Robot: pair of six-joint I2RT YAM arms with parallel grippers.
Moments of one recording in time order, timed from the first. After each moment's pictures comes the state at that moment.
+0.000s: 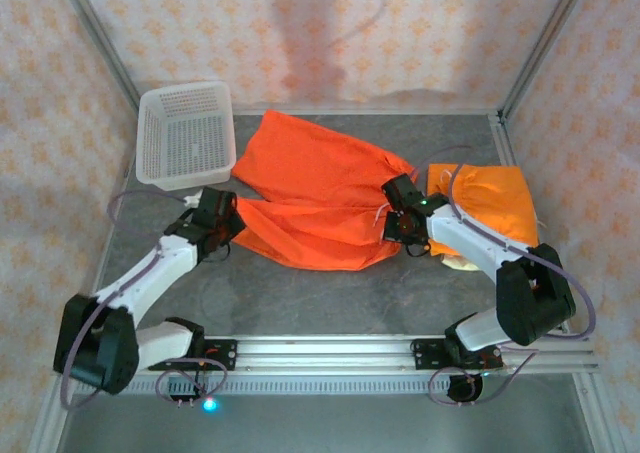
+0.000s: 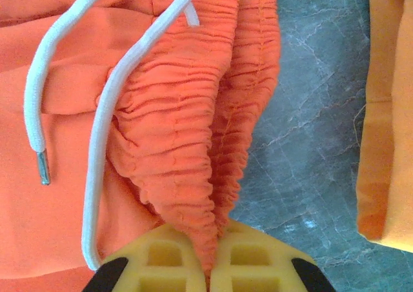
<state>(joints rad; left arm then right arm) -0.25 1.15 0.71 -0.49 -0.20 -0.88 0.47 1.43 0.94 -0.76 0.14 0.63</state>
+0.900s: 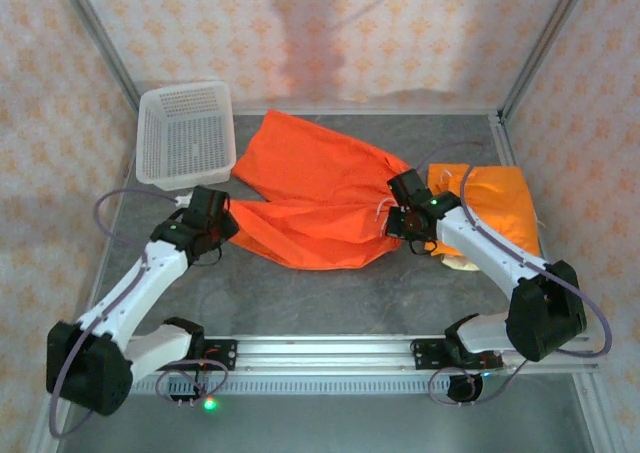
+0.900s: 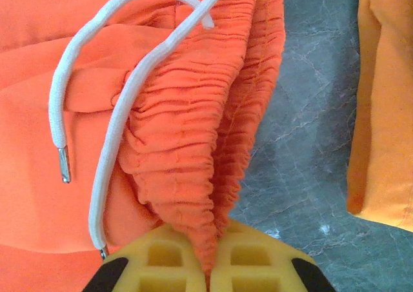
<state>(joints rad) -0.25 1.10 0.75 -0.66 -0.18 -0.86 0.47 1.34 0.97 -0.81 0.11 0.63</state>
